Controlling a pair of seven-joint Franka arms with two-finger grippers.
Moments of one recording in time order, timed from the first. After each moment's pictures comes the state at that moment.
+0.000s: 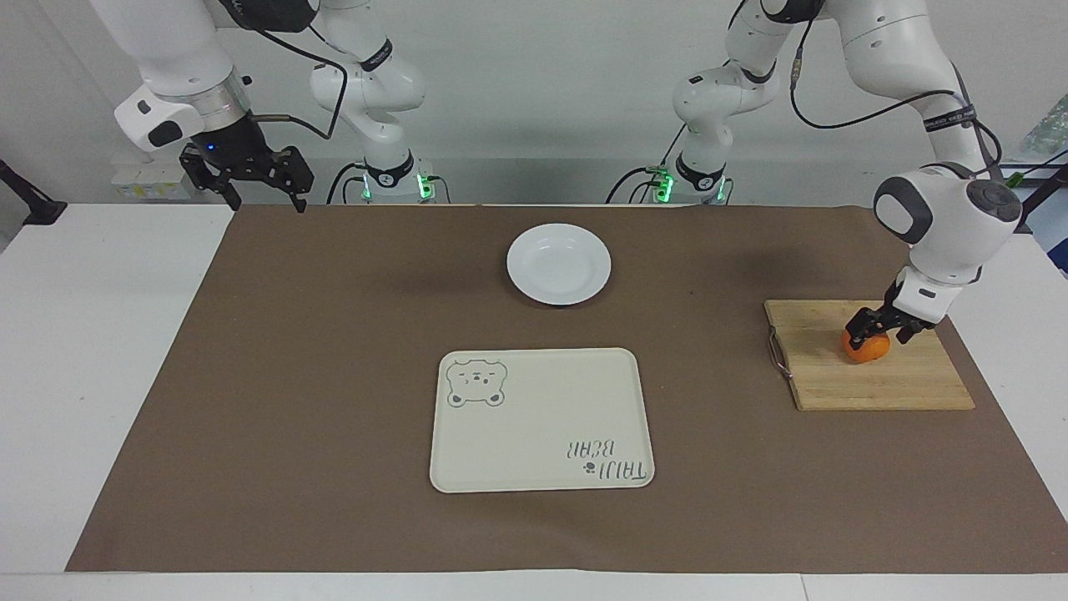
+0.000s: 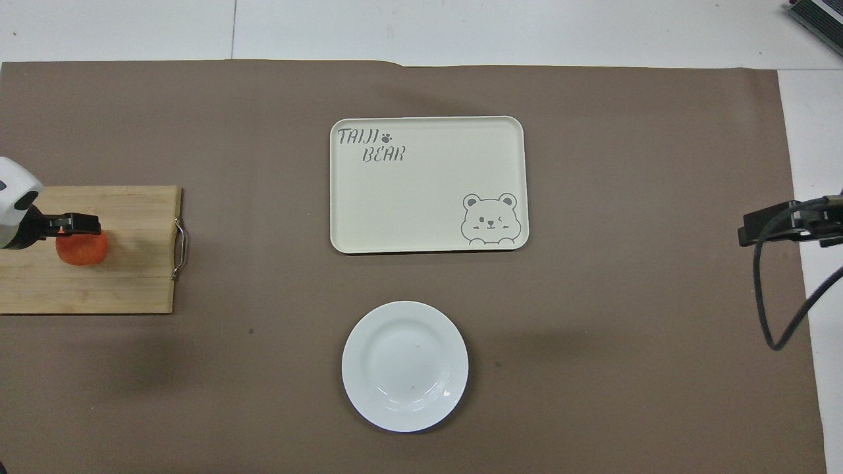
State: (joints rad) left arm 0.28 0.21 -0.05 -2.06 0.04 2.39 0.16; right arm 0.01 -0.02 -0.03 -1.54 -0.02 1.46 0.02
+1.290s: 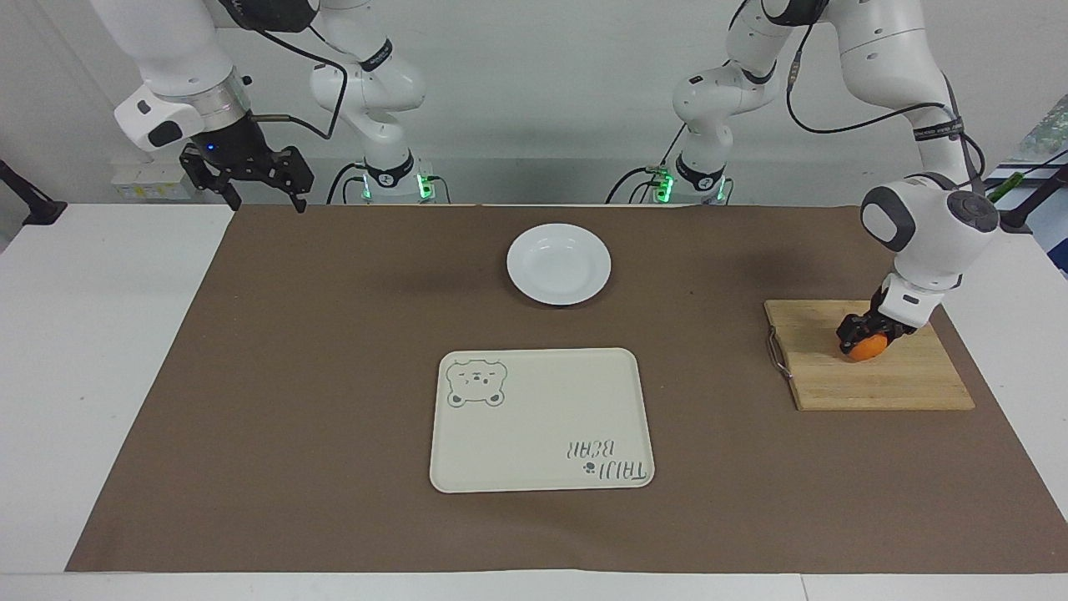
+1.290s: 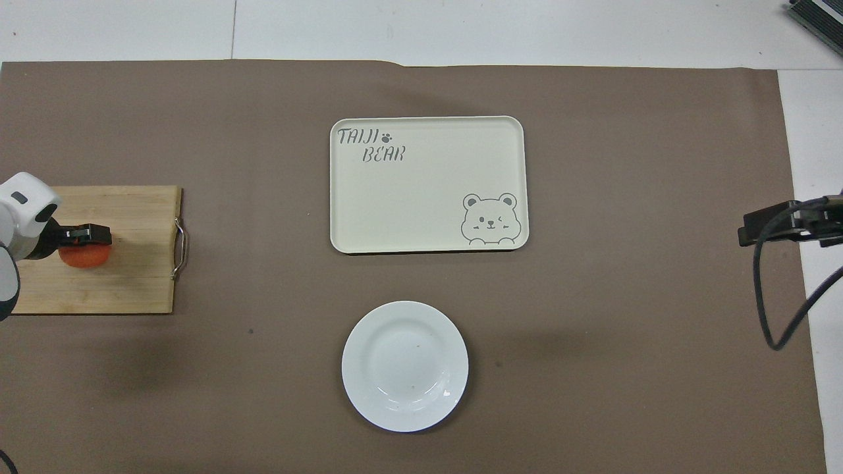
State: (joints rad) left arm 0.29 0.22 -0.05 -2.08 0.04 2.39 0.15; right arm 0.01 -0.02 -0.03 -1.54 -0.02 1.46 0.02
